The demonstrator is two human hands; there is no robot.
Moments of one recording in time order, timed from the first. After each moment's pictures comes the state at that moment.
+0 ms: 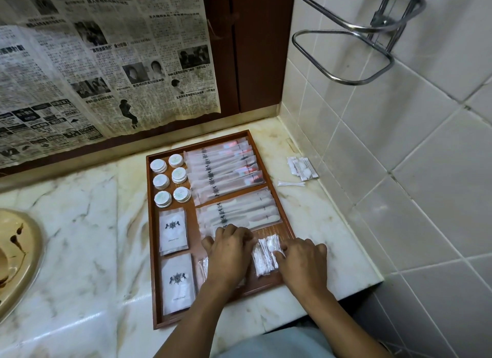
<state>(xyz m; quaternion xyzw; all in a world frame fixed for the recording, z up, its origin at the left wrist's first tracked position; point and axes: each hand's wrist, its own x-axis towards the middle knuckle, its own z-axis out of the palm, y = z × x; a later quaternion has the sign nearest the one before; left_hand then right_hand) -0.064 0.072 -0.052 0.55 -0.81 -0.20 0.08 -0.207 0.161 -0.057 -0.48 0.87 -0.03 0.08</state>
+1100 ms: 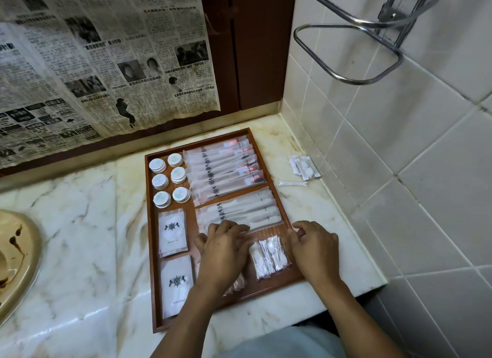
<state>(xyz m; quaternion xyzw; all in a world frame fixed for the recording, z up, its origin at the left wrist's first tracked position) -0.053 0.063 -0.033 0.53 -0.82 -0.19 0.07 -0.243 0.147 -0.052 -0.42 0.87 -0.25 0.09</state>
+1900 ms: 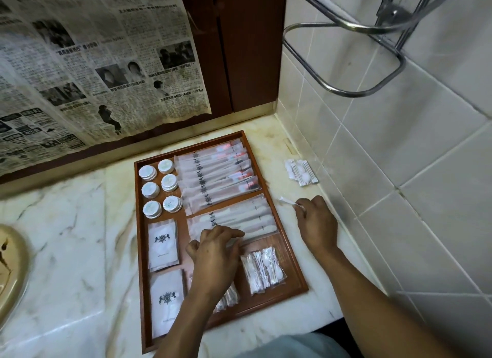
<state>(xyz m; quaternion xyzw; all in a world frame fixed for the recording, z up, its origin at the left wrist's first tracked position) -0.069 0.050 -0.026 0.56 -0.78 -0.24 0.13 -0.318 0.086 -0.103 -0.47 0.84 -0.27 0.03</state>
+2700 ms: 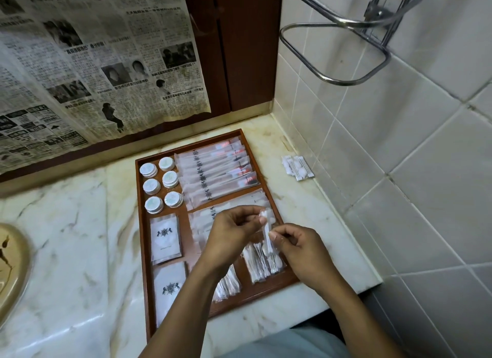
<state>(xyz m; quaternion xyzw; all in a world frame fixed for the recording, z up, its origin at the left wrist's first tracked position) -0.095 0.046 0.025 0.47 -0.52 -0.68 0.22 -0.238 0.150 0.004 -0.38 0.70 -0.44 0.41</state>
